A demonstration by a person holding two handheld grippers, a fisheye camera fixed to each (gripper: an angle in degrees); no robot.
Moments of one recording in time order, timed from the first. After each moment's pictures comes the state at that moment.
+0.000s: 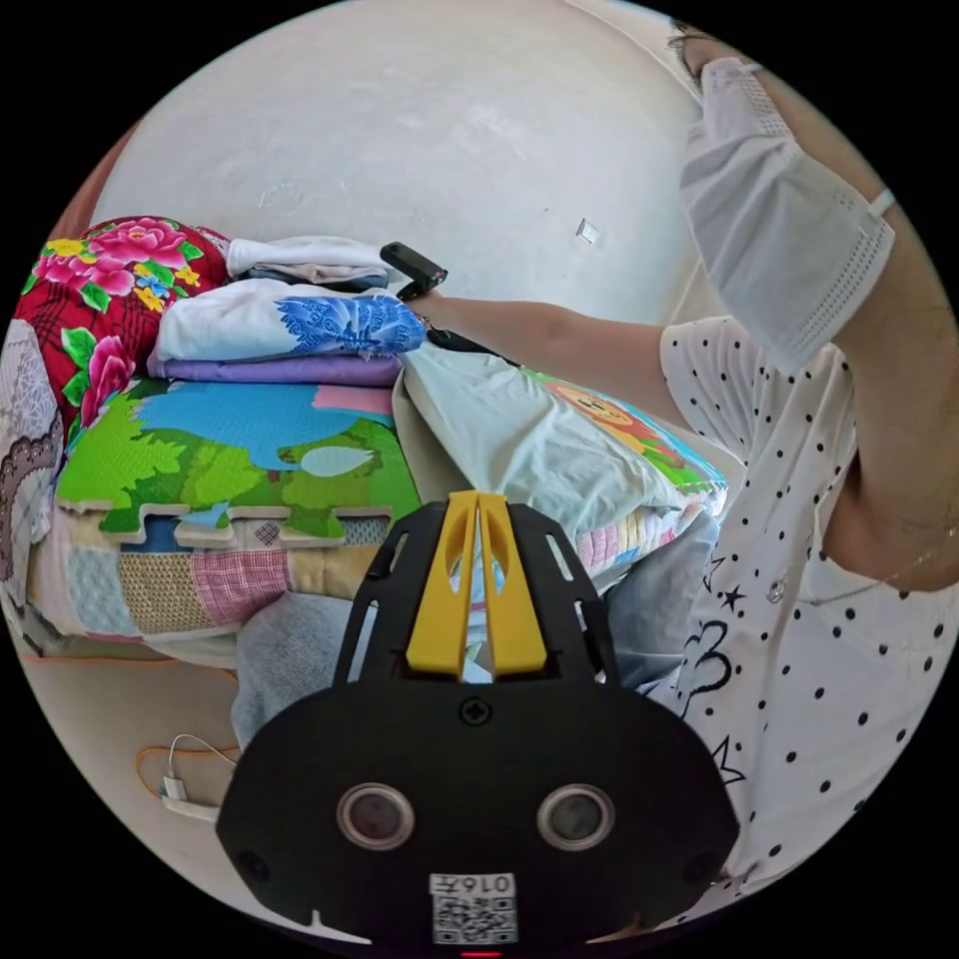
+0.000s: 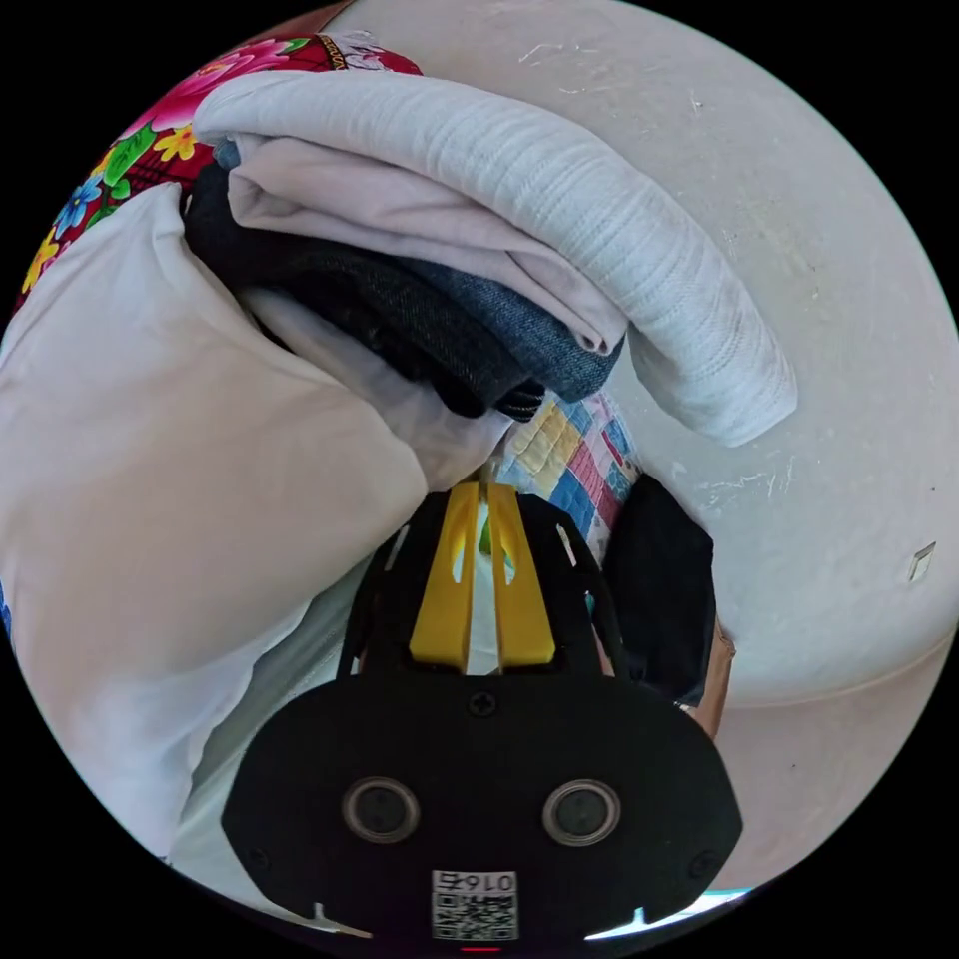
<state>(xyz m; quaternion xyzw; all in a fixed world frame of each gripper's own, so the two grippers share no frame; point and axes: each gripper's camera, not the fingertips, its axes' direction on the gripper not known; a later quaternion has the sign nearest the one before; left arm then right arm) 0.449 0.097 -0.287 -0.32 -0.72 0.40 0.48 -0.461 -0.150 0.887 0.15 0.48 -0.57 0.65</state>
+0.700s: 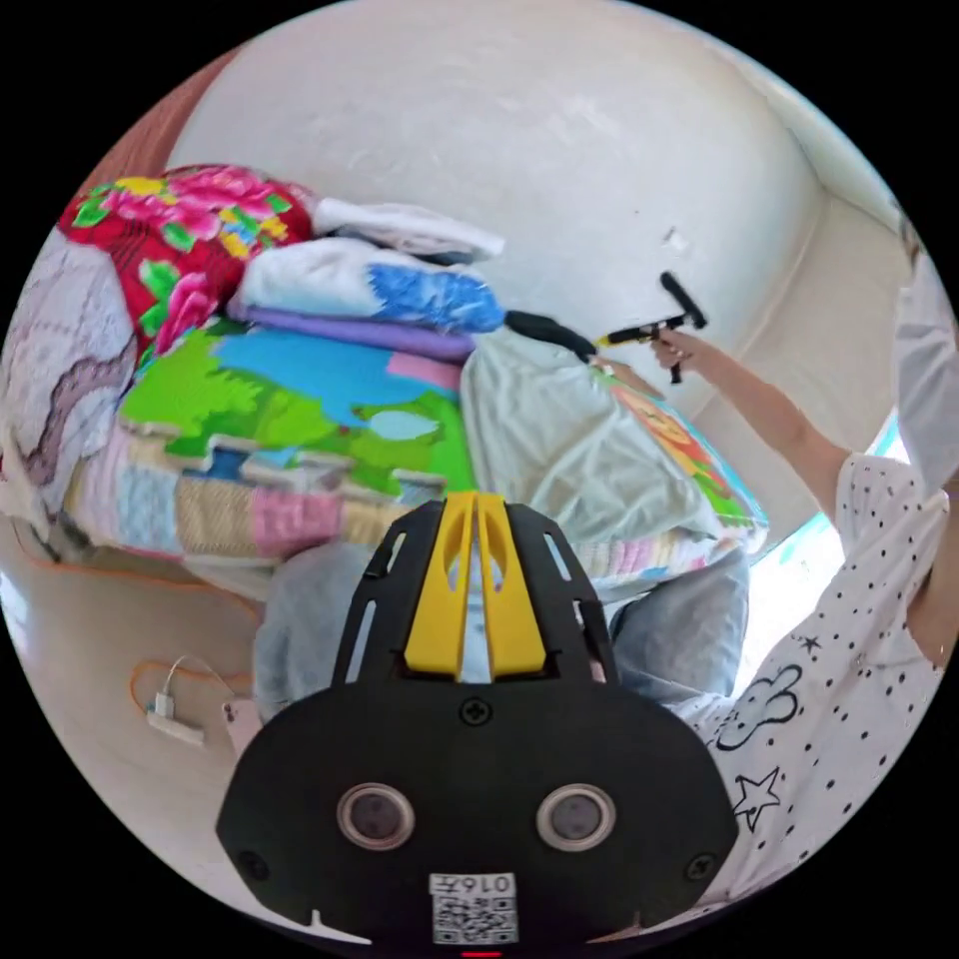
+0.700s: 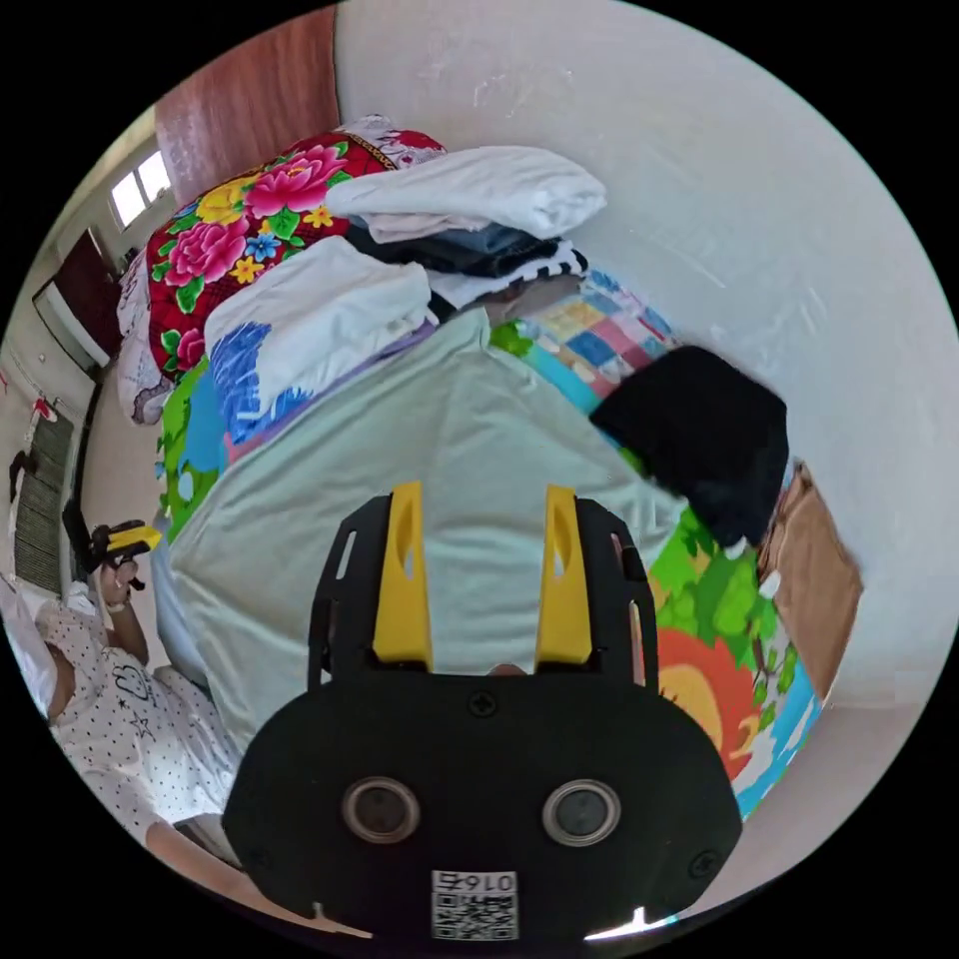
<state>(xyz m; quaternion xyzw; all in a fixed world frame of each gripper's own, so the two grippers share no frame) 0.523 0.099 -0.092 -0.26 -0.75 0.38 0.47 -0.119 -0.118 0.695 -0.01 0.28 -0.58 0.77</state>
